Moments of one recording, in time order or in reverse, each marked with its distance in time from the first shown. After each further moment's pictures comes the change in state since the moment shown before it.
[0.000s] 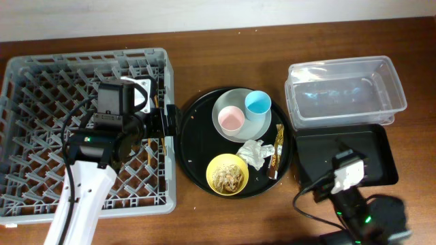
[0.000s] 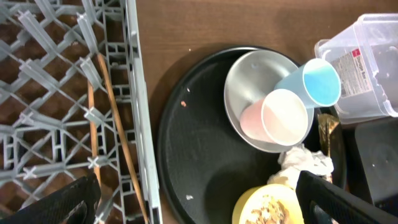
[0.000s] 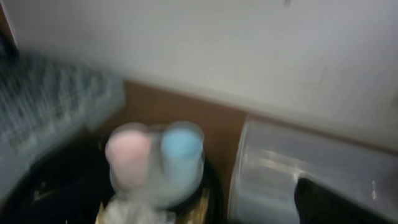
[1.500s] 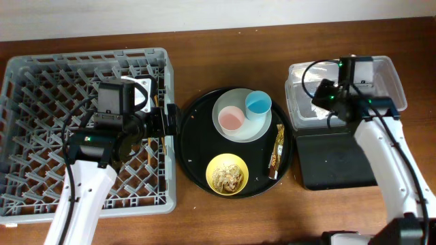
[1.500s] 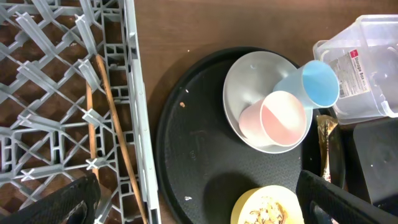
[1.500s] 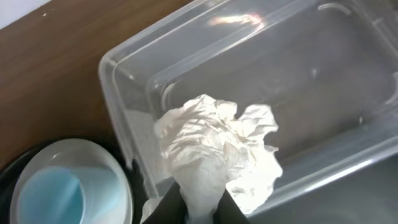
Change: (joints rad) left arm 0.000 0.000 0.002 0.000 0.003 -0.002; right arm -0.197 1.227 0.599 -0.072 0.211 0.526
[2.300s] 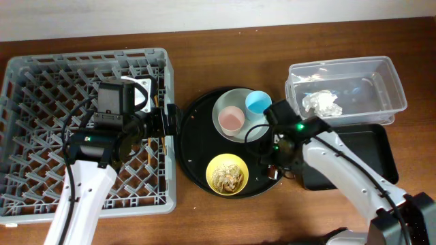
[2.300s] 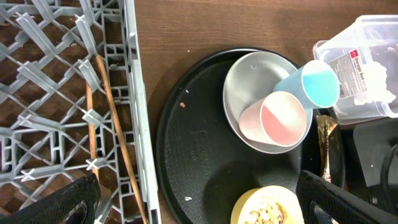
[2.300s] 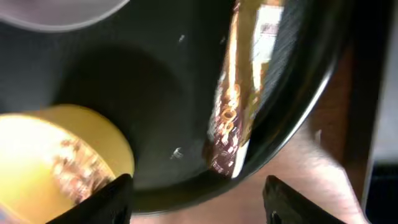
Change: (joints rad) left arm 0.000 0.000 0.000 0.000 0.000 0.000; right arm 0.438 0.030 -0.188 -0.319 -0.169 0.213
